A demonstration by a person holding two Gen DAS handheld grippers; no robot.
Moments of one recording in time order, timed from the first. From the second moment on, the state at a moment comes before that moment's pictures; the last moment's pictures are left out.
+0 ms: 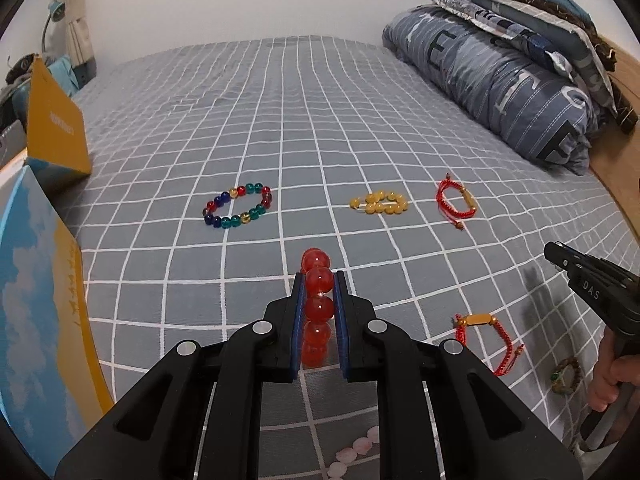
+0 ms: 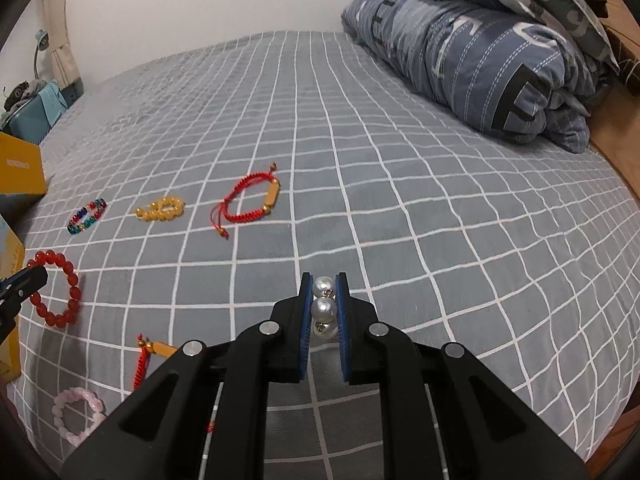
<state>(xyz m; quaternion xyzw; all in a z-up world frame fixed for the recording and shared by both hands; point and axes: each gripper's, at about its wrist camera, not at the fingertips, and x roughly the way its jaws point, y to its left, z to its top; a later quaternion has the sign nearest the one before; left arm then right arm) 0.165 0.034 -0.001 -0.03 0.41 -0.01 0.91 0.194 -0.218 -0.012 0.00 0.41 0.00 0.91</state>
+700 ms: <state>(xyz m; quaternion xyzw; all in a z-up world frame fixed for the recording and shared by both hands) 0.113 0.044 0.053 -0.03 0.37 0.00 0.93 0.154 -0.194 0.037 -0.01 0.38 0.01 0.92</state>
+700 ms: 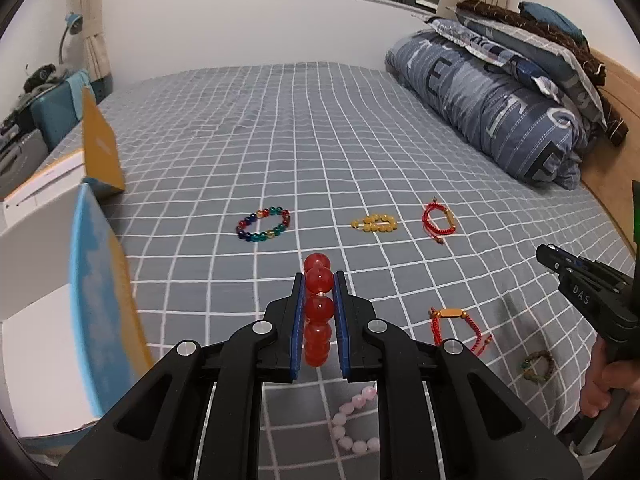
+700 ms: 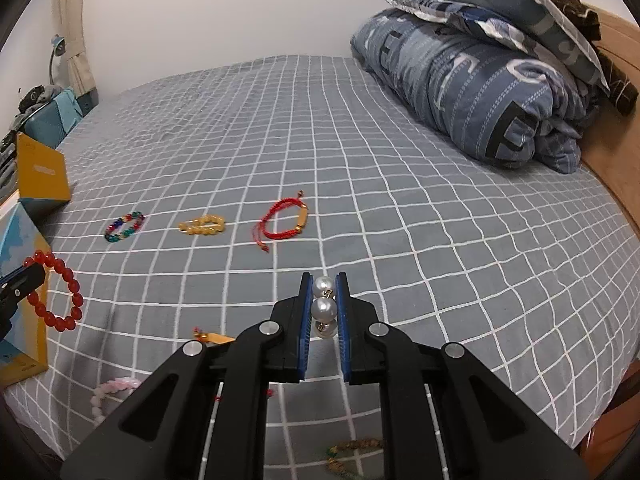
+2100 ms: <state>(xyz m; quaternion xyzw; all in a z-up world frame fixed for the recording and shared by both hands) -0.032 0.237 0.136 -0.10 0.32 0.20 0.92 0.070 0.121 0.120 -0.08 0.33 0.25 0.91</state>
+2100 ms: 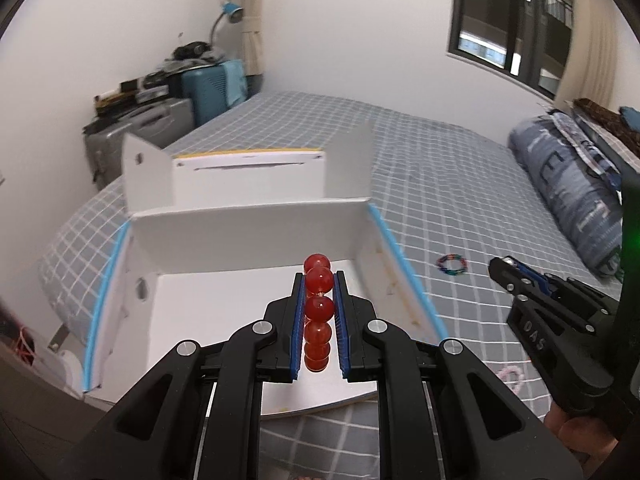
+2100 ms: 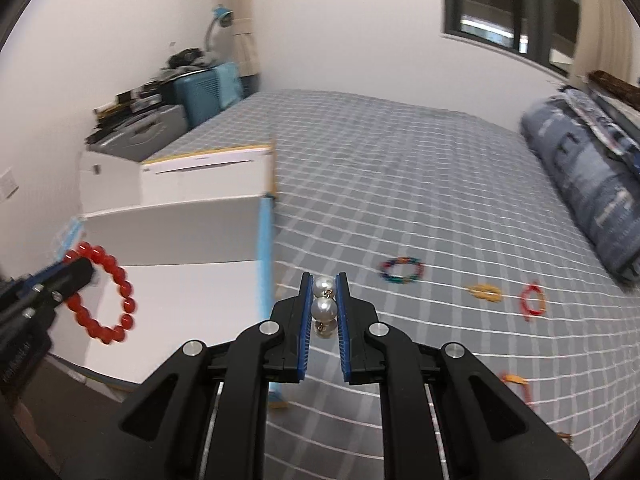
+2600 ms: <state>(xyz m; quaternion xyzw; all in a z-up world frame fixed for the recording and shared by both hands) -0.054 0.317 0.093 -0.13 0.36 0.27 0.88 0.068 0.238 0.071 -0.11 0.39 0.31 0.86</state>
